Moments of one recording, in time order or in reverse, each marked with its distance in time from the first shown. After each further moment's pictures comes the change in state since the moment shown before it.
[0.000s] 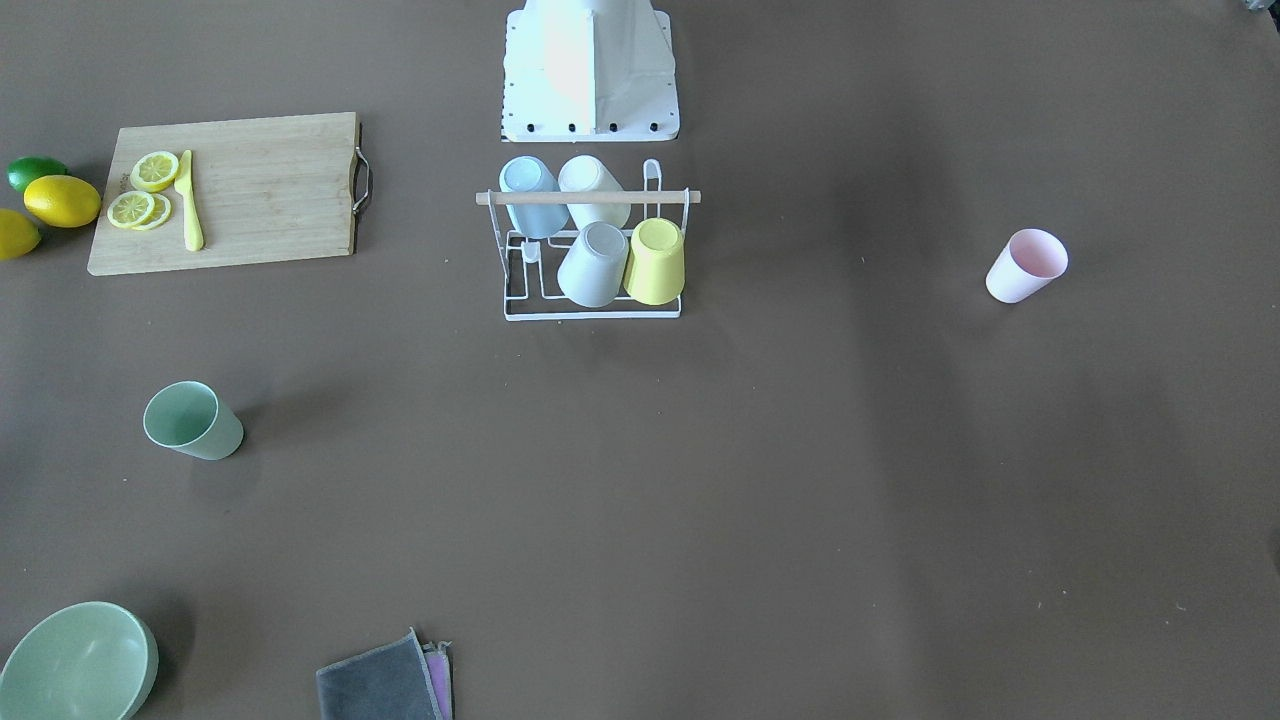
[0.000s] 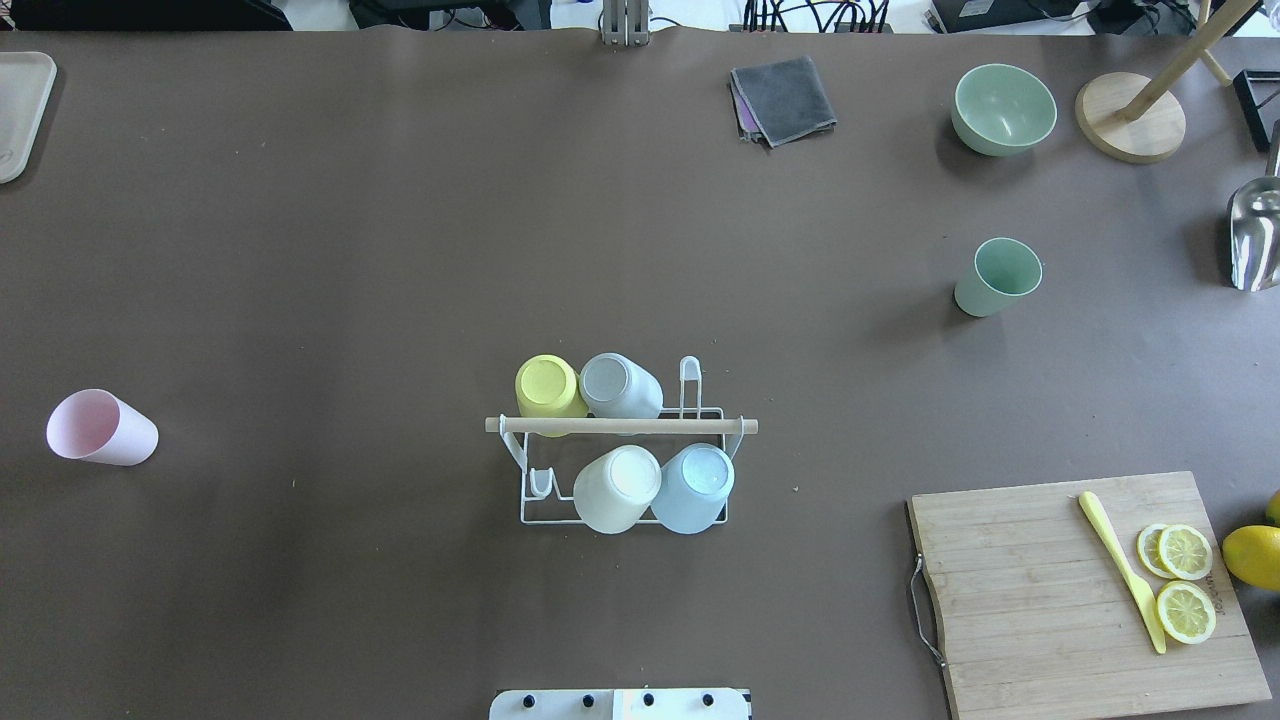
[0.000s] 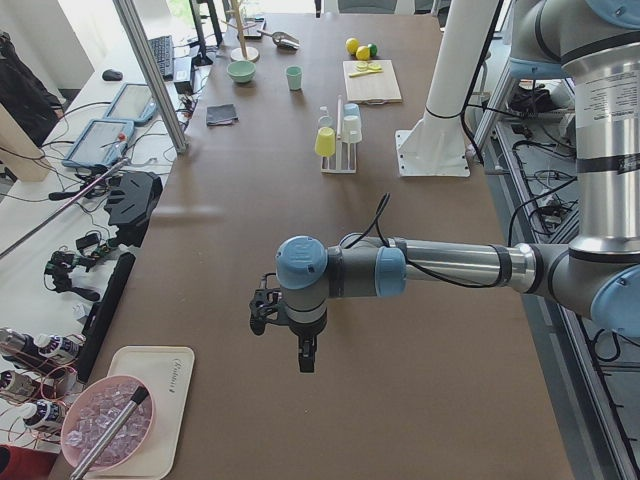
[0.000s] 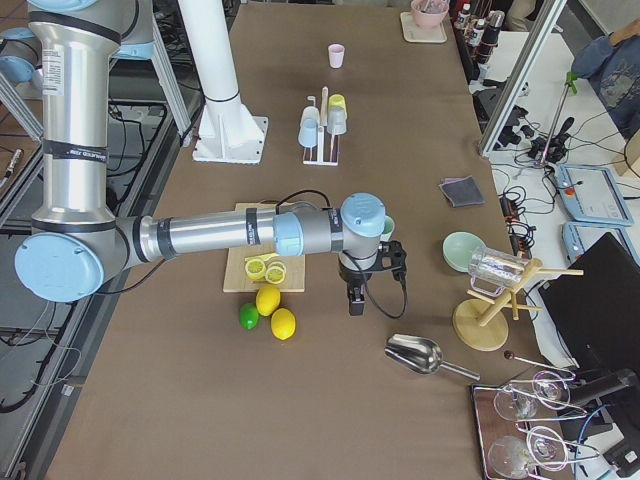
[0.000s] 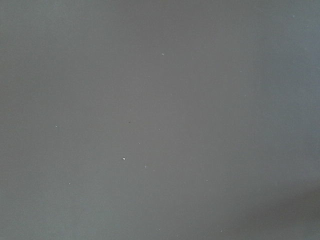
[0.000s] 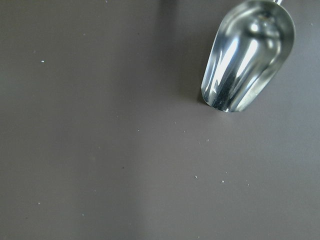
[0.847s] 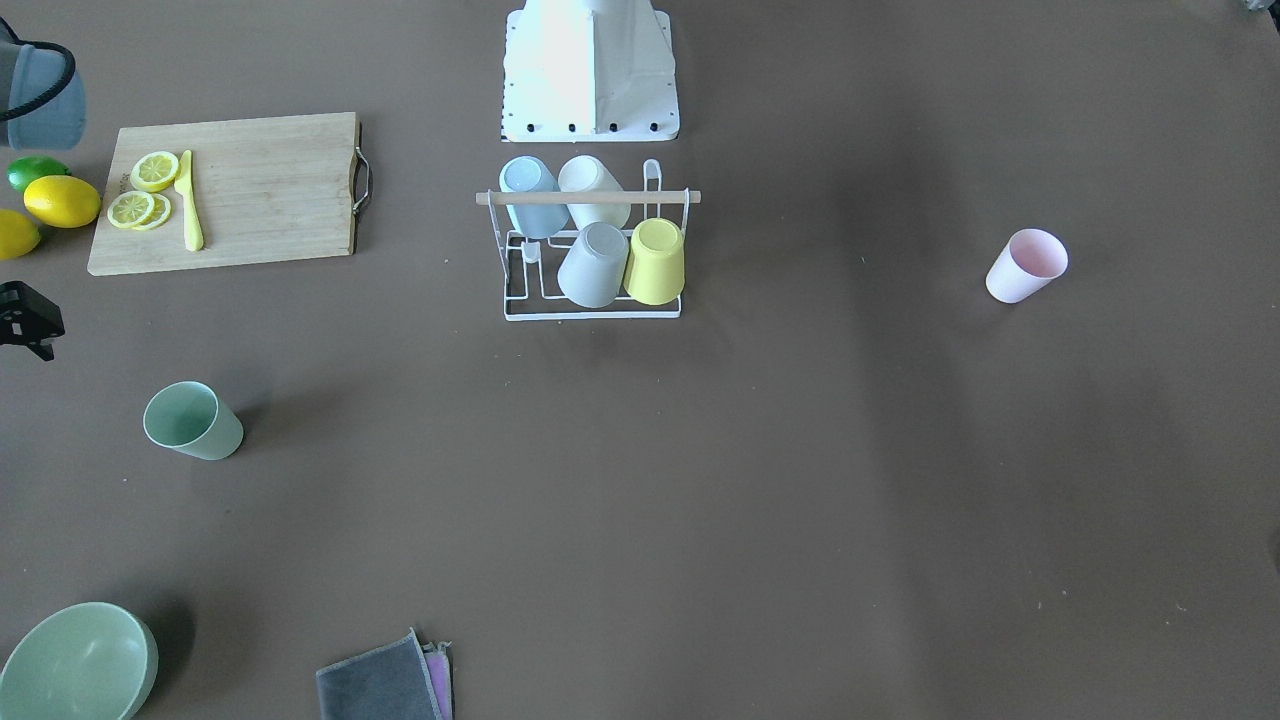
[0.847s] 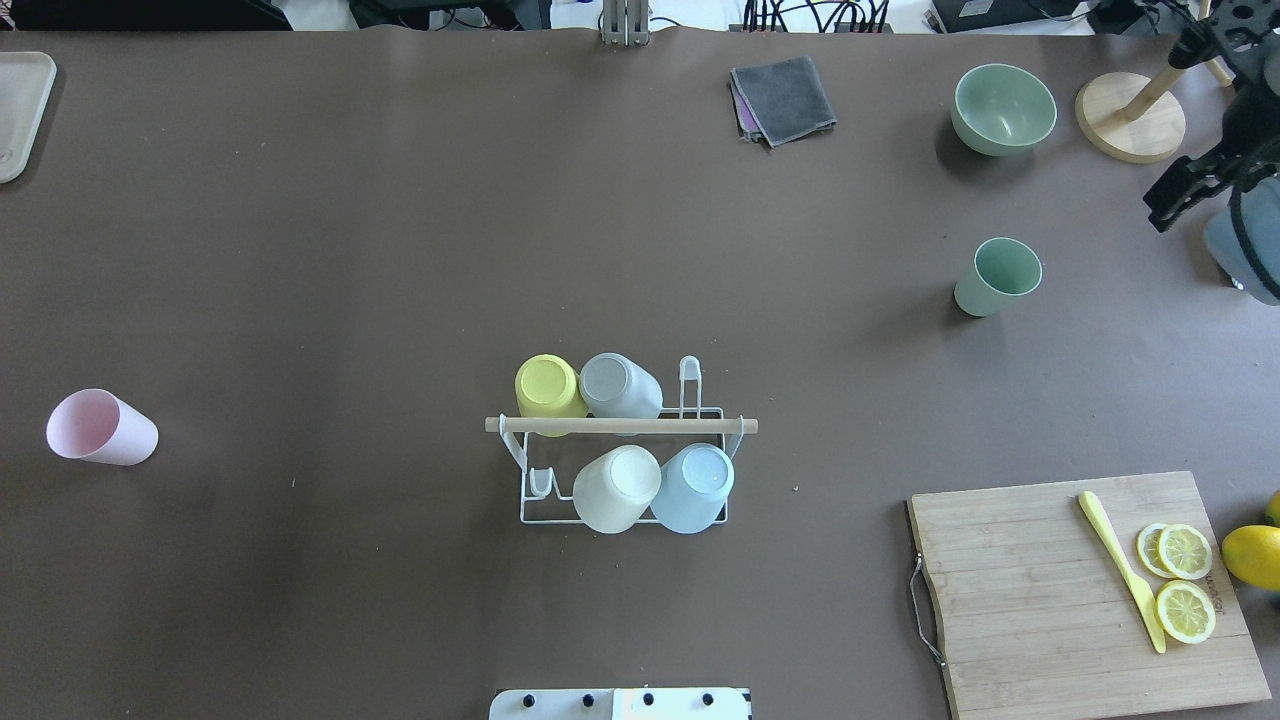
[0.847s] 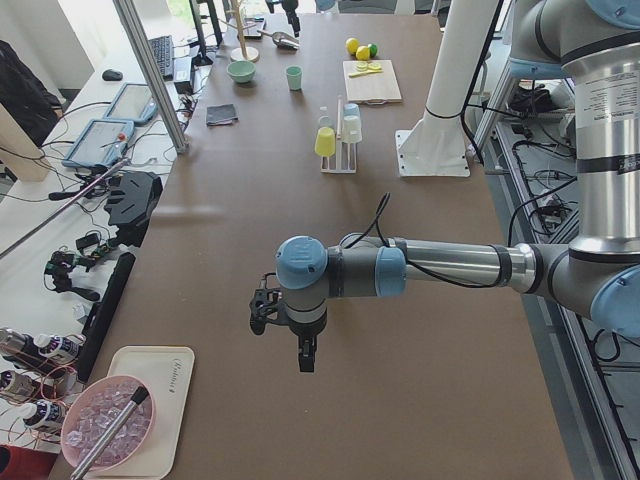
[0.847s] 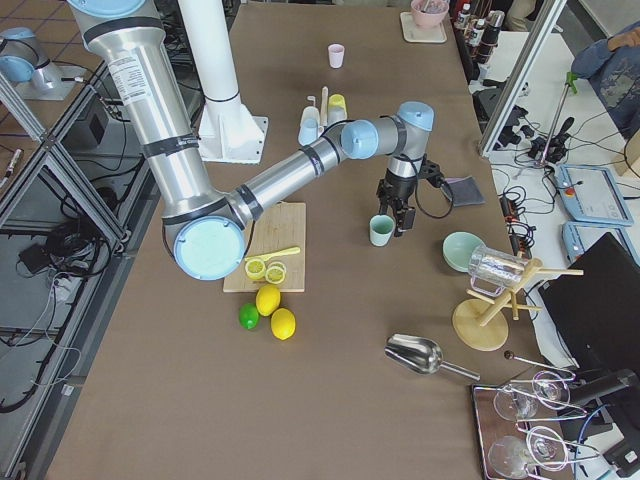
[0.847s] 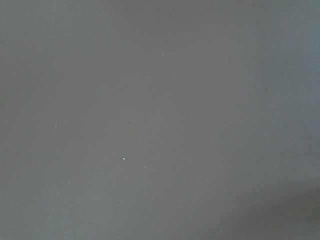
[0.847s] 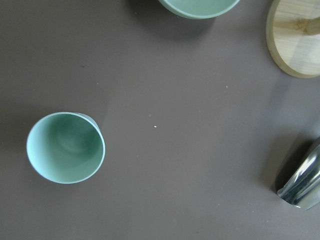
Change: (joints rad) left arm 0.000 -0.001 -0.001 0.000 0.000 0.000; right arm -0.270 0.410 -0.002 -0.378 -0.228 -0.004
